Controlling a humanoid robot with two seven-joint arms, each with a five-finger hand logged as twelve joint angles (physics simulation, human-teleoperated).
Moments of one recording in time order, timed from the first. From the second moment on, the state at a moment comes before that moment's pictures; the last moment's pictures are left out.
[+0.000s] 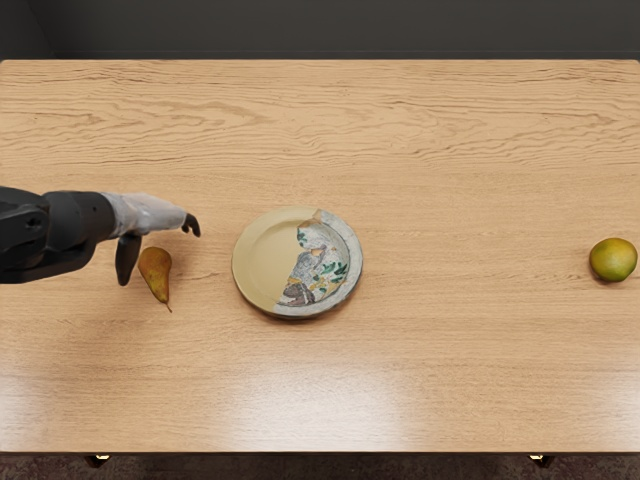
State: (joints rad) left arm -1.18 0.74 -0.04 -1.52 1.45 -0.37 0.37; right arm -0.03 0.00 0.01 0.04 -0.19 -0.03 -0.43
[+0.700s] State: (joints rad) left arm -1.16 0.75 0.06 -1.54 1.49 -0.23 0.35; right arm -0.03 0.00 0.01 0.04 -0.19 -0.03 -0.43
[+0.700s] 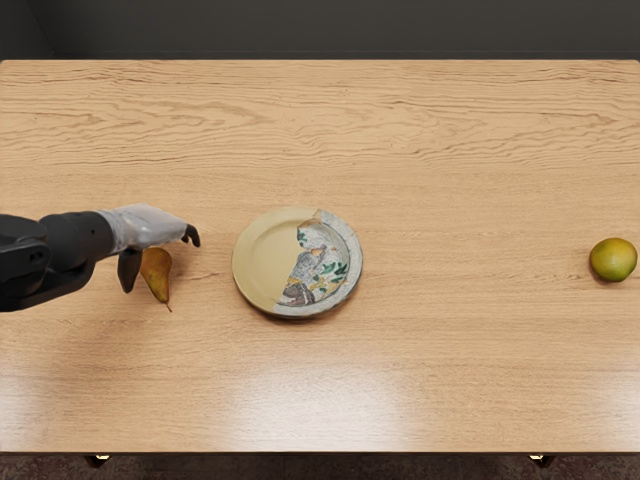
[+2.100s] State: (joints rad) left arm -1.13 0.78 0.14 -1.54 1.52 -0.03 0.31; right arm -0.03 0.00 0.01 0.04 -0.19 -0.03 -0.43
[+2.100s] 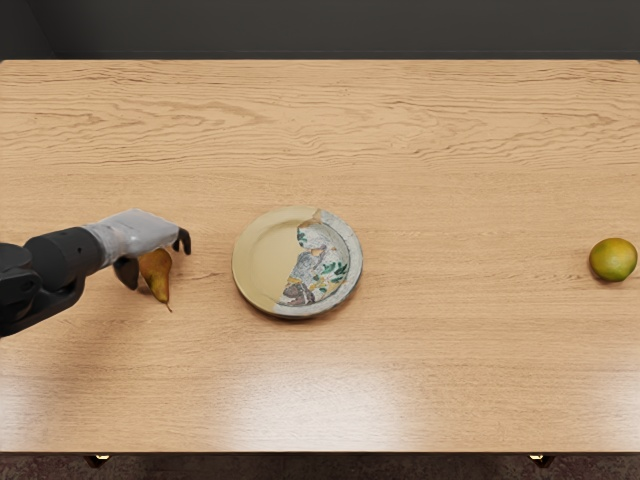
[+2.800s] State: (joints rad) left arm -1.14 0.78 0.14 -1.54 1.52 -0.04 0.31; right arm -0.03 0.00 0.01 0.04 -0.19 -0.03 -0.43
